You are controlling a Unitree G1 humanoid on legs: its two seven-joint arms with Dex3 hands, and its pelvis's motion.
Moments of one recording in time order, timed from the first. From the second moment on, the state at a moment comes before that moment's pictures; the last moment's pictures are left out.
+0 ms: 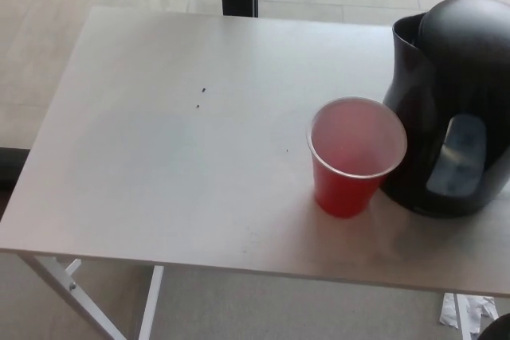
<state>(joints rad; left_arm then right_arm) -0.08 0.76 0.40 1.05 -0.18 -0.10 -0.33 -0.64 -0.03 -0.84 0.10 -0.89 0.59 0.44</state>
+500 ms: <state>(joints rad) -0.07 0.76 0.41 1.06 -0.18 -0.10 -0.33 -0.39 -0.11 -0.69 0.11 -0.66 0.53 0.40</state>
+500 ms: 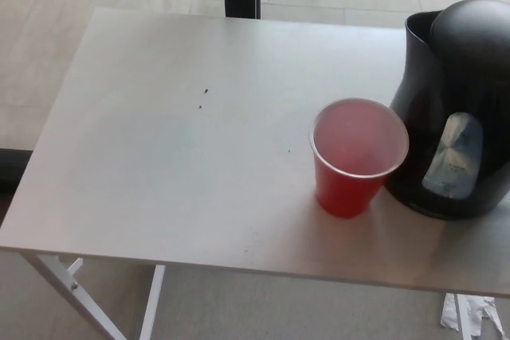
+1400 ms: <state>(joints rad) -0.05 0.76 0.41 1.07 -0.18 -0.10 -0.33 0.00 -0.43 -0.75 0.02 -0.29 0.42 0.58</state>
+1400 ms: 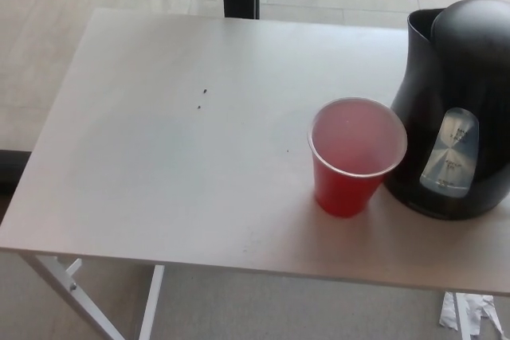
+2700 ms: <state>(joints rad) 0.01 0.76 0.40 1.06 -0.18 -0.10 -0.32 0.12 -0.48 -1.00 0.53 0.02 0.23 0.24</state>
